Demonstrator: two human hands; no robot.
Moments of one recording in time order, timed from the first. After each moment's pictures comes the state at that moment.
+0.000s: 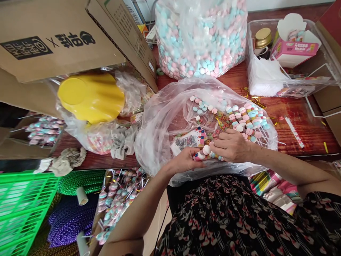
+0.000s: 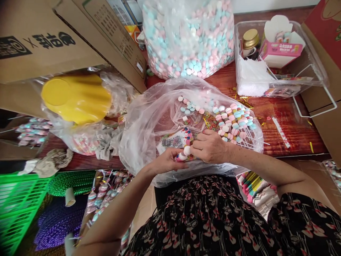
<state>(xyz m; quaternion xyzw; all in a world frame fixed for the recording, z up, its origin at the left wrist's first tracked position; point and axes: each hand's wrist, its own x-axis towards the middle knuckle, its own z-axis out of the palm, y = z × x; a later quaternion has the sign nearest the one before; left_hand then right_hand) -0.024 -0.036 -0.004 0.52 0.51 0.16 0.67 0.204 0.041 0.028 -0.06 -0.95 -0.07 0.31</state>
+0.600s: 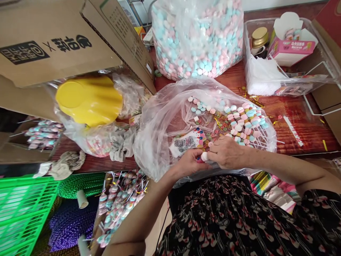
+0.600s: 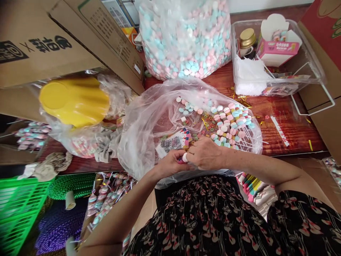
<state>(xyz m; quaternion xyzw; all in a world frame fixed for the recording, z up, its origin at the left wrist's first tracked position) -0.006 -0.037 -0.012 0.57 0.54 0.19 0.59 0.196 0.026 0.018 -0.07 -0.98 0.00 0.20</state>
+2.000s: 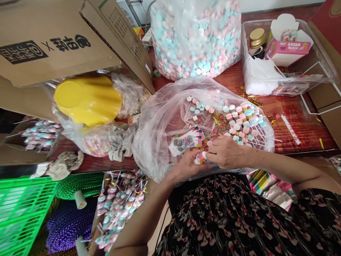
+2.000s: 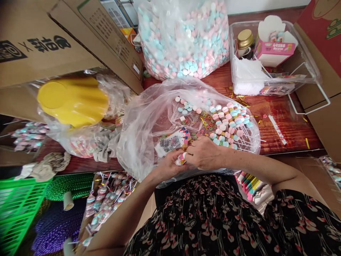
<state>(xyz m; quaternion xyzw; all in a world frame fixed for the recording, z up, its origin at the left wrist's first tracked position) -0.003 -0.052 -0.009 0.63 0.52 0.23 0.53 0.198 0.021 0.023 -0.06 -0.98 -0.01 0.18</state>
